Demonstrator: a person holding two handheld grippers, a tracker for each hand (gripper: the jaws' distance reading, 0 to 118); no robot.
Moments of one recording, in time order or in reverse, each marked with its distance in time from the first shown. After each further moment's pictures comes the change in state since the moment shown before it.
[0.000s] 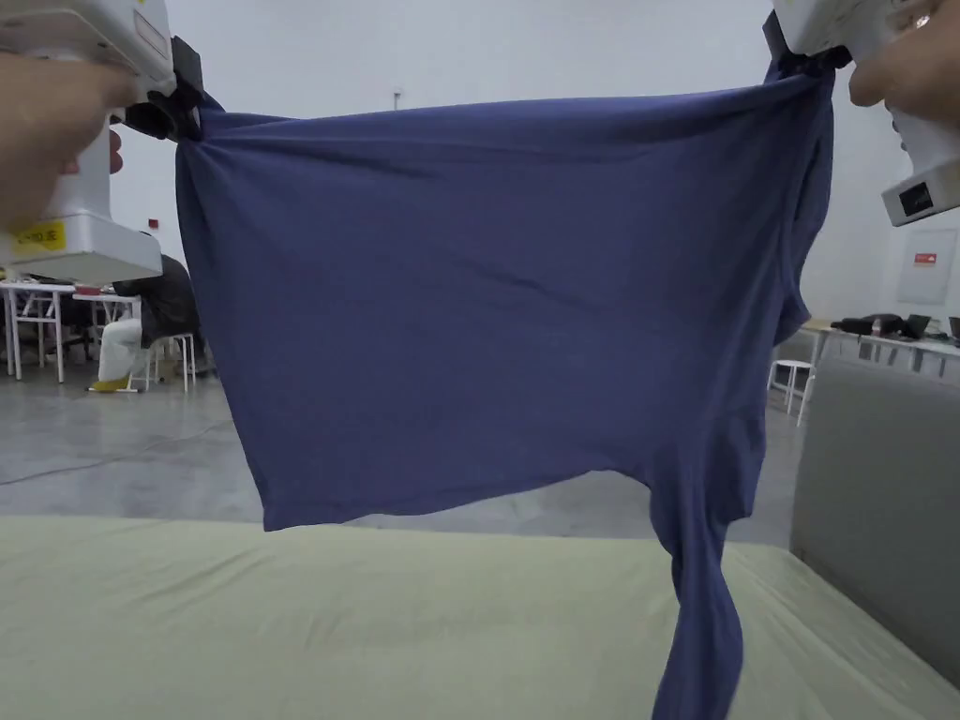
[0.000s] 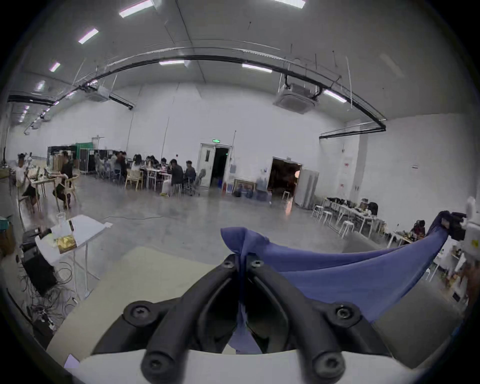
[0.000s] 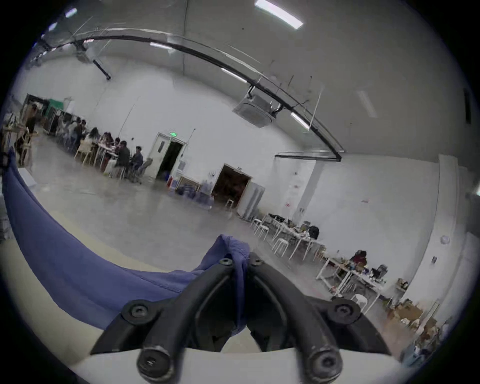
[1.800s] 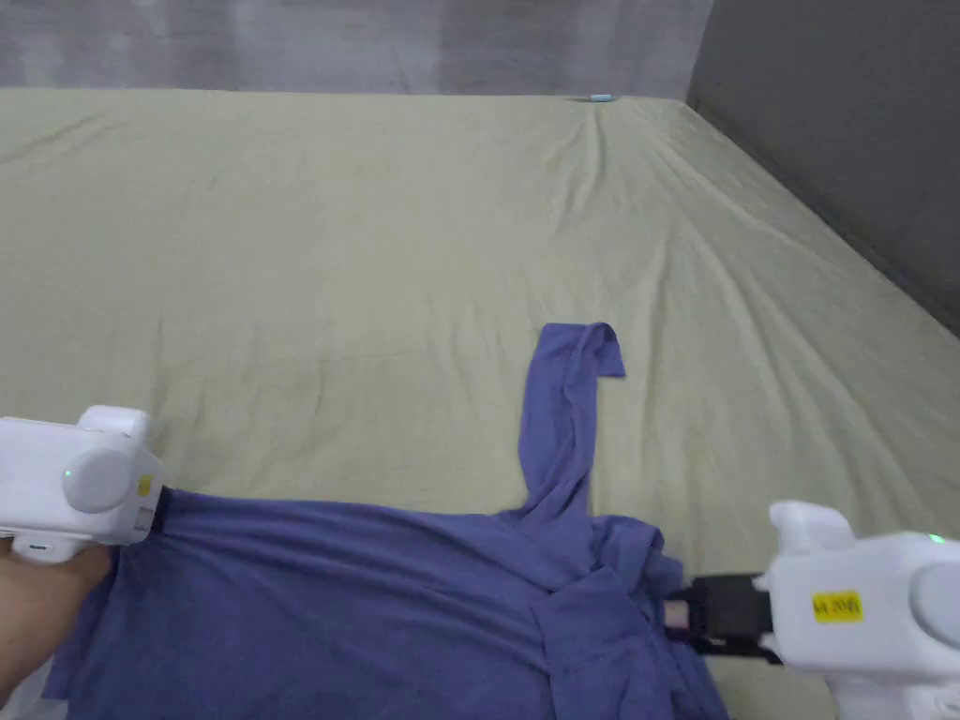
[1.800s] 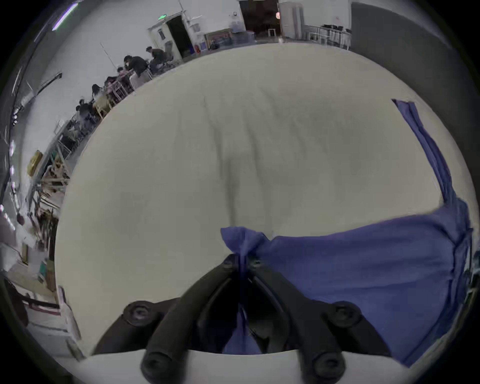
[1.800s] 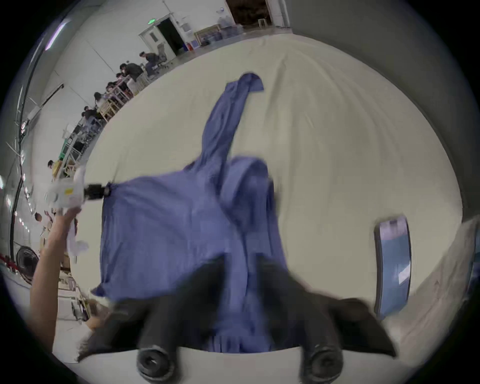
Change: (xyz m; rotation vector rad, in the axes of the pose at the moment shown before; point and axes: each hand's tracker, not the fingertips) left arm -0.040 -0.623 -0.014 -0.939 0.103 -0.367; right arm -0.091 -0.646 0.157 -1.066 0.501 -0.496
